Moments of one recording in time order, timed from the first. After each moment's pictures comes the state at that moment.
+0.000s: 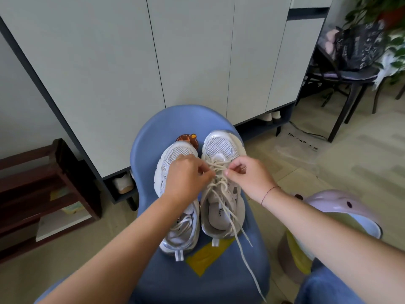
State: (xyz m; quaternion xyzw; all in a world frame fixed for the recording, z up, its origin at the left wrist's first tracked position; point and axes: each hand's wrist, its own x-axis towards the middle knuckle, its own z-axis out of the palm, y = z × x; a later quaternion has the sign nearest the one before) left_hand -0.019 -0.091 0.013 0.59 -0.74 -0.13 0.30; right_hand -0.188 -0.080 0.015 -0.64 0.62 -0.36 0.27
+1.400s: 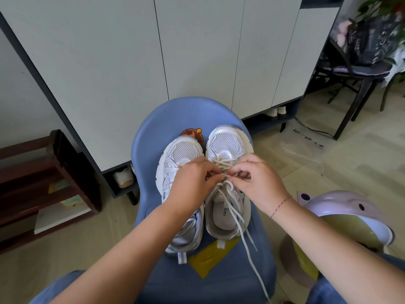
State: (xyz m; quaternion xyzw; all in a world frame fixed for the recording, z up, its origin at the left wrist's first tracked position) left_hand -0.014 -0.092 -0.006 0.50 -0.78 -0.15 0.34; right_hand -0.185 -0.075 0.004 -0.74 0.57 -0.33 0.15
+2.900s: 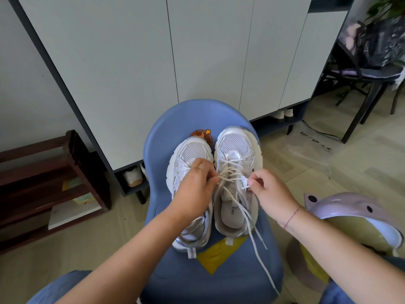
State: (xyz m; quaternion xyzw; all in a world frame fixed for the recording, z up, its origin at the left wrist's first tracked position) left_hand 0.001 -0.074 -0.008 0.53 -0.74 -0.23 0.35; right_hand -0.183 -0.057 -0.005 -0.62 0.64 -0.33 0.31
